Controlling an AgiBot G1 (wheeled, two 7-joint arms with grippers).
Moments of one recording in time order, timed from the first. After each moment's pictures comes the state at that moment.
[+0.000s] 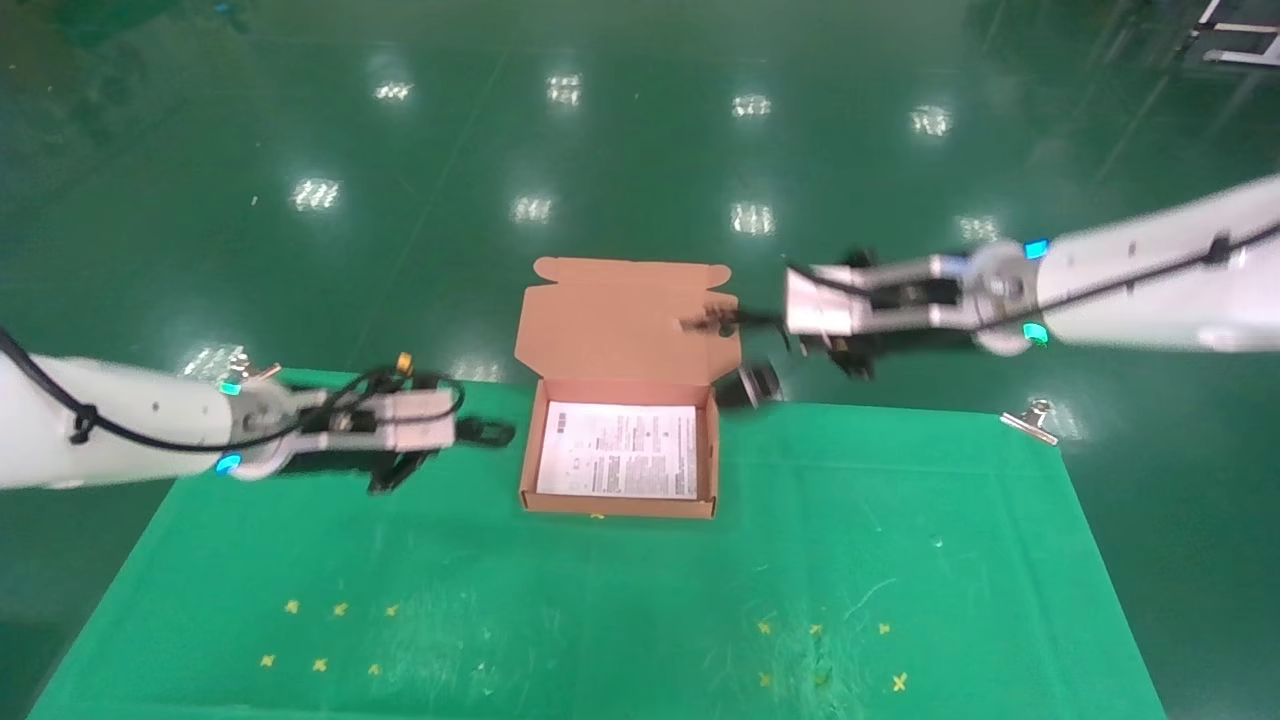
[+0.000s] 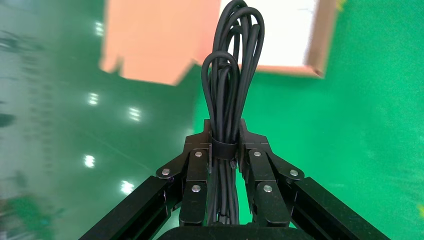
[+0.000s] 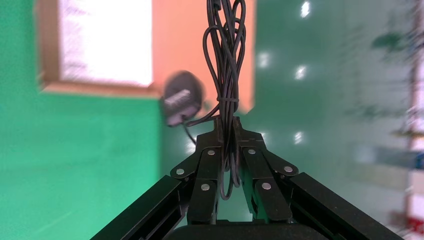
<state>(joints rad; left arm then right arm) -1.49 1.04 0.77 -0.95 2.07 0.95 -0.15 1.78 -1.12 -0.90 0.73 -1.79 -0.94 -0.10</state>
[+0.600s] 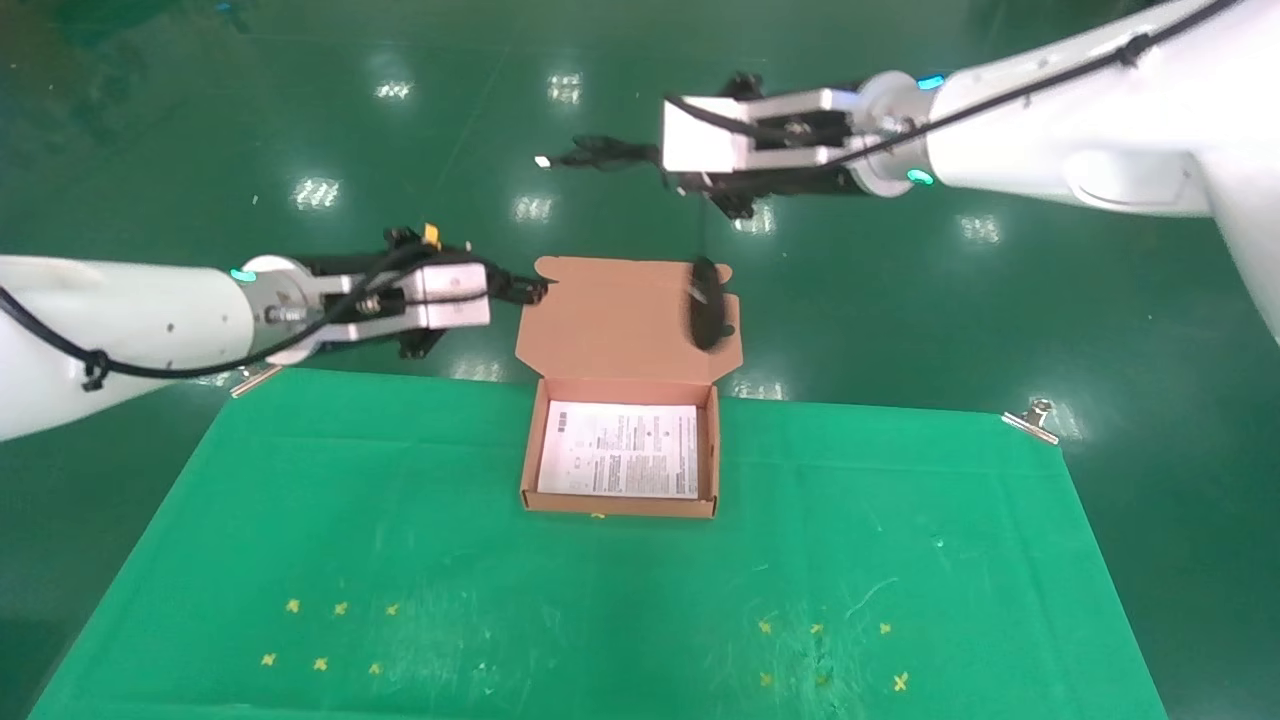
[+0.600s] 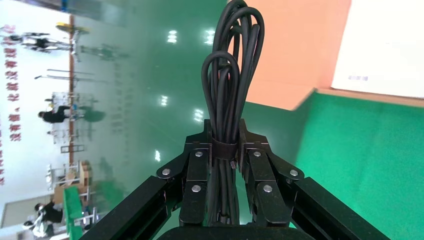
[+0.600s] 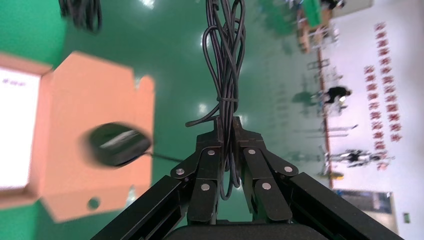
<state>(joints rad) -1.55 1.06 0.74 -1.11 2.24 0.84 -0.28 1.93 -1.32 -0.79 0.44 -1.60 -0.83 -0.45</state>
